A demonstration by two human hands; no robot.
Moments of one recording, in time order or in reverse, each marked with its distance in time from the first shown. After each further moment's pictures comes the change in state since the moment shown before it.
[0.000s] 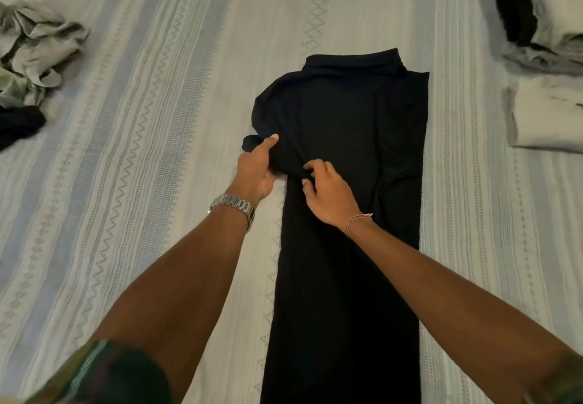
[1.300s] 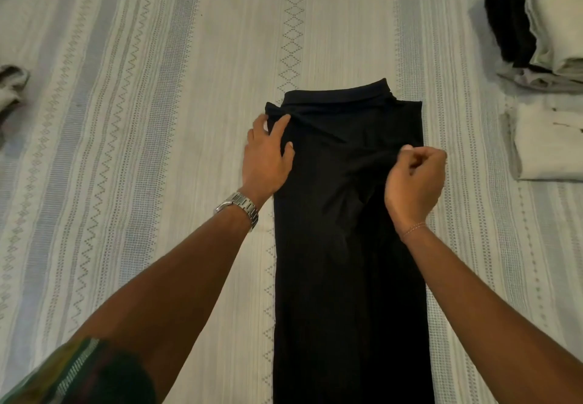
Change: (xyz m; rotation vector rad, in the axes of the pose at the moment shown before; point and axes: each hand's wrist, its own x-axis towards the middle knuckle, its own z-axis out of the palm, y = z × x) left_hand 0.111 0.032 0.075 1.386 -0.091 0.959; right_hand 0.072 0.052 -0.109 0.361 0.906 0.576
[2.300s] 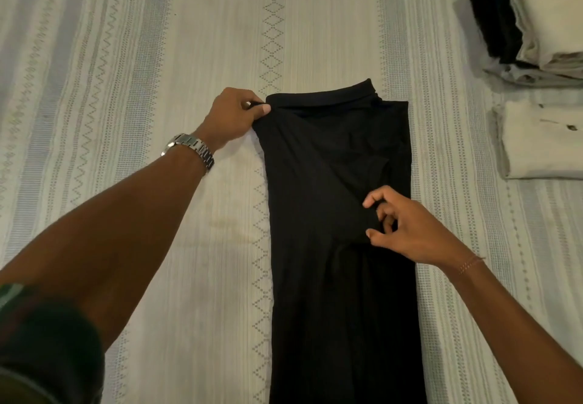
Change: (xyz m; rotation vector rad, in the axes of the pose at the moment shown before) left_hand 0.098 -0.009 -0.047 -0.289 -0.257 -0.078; right_hand 0.018 0.036 -0.065 -0.232 -1.088 -0.242
